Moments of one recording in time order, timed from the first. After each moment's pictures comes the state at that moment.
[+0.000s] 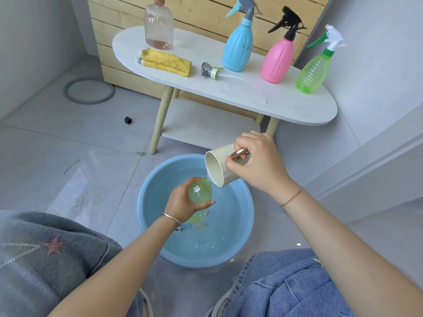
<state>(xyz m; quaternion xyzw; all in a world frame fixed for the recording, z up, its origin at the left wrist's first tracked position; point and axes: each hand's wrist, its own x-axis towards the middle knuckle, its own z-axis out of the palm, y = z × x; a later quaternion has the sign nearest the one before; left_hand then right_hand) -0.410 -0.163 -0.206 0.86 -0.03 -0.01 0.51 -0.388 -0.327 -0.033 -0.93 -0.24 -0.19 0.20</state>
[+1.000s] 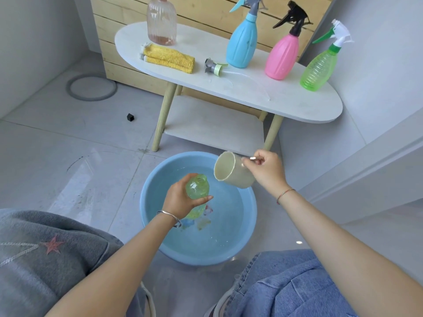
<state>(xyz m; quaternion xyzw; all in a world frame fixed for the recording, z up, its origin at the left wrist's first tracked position) -0.410 -0.154 -0.206 0.86 0.00 0.00 0.51 -0.367 -0.361 -0.101 -0.91 0.04 -0.08 0.41</state>
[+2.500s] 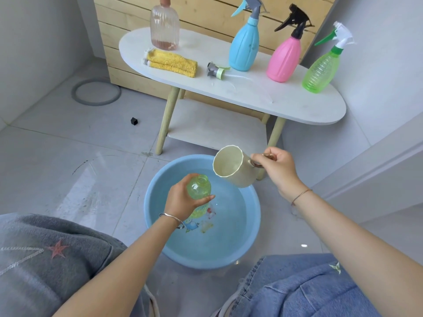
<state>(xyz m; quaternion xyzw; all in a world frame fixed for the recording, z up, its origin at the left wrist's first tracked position) -0.408 -0.150 -0.200 0.85 0.01 0.03 0.52 -0.372 -0.361 -0.075 -0.82 0.09 -0.06 0.56</state>
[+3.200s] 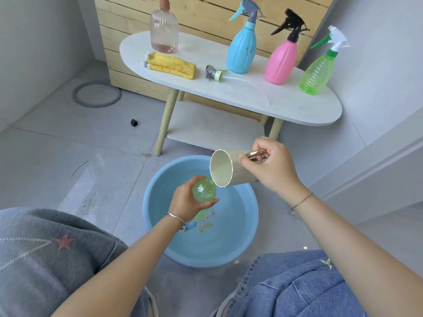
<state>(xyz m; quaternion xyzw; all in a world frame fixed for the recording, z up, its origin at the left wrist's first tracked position) -0.414 -0.162 -0.196 0.87 -0.02 0.02 0.49 -0.397 -0.341 -0.039 -0.90 -0.13 -0.17 0.38</state>
